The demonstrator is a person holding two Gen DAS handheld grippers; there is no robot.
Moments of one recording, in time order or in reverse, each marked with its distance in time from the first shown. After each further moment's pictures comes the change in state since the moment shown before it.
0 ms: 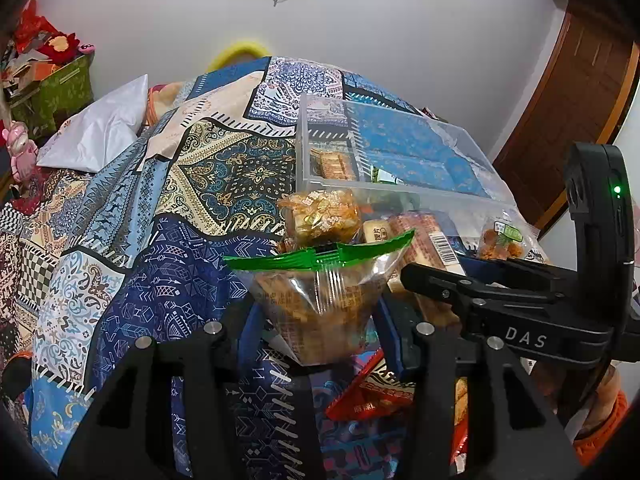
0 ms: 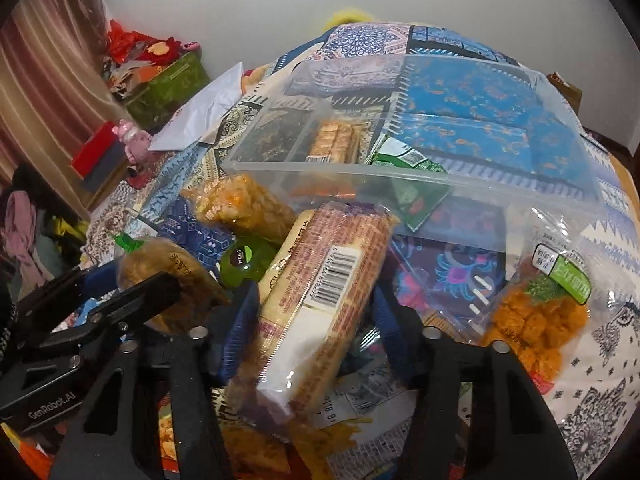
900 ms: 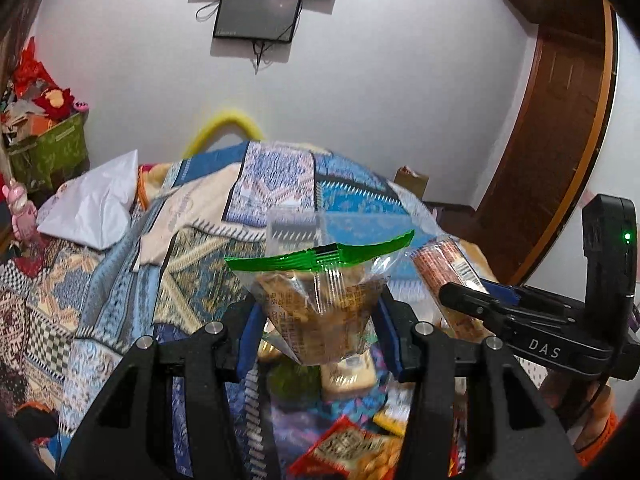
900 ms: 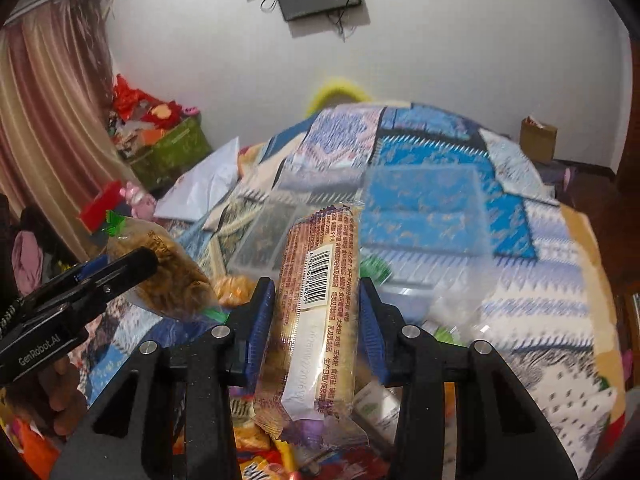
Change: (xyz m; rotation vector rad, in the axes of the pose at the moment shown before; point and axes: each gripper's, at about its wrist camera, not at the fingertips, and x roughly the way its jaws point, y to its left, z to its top) left arm -0.053 -0.042 0.071 0.054 -0.224 -0.027; right arm -0.087 -0.022 0.034 0.015 -0.246 -0.047
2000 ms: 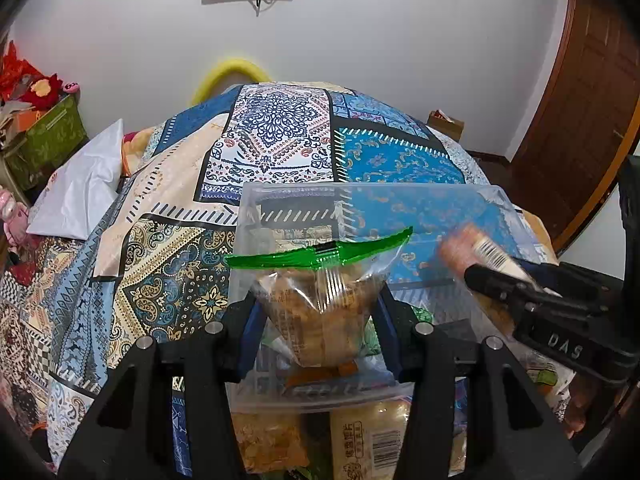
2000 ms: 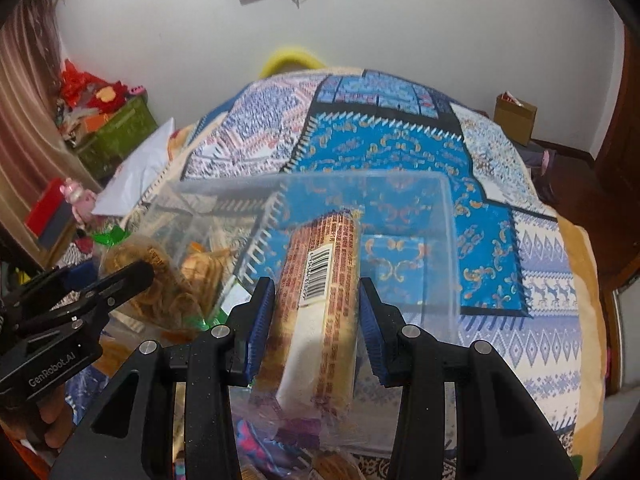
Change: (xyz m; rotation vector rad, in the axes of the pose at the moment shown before) left arm 0.159 -0.004 0.016 0.041 0.229 0.109; right arm 0.098 -0.068 0.038 0.019 0.166 -0.114
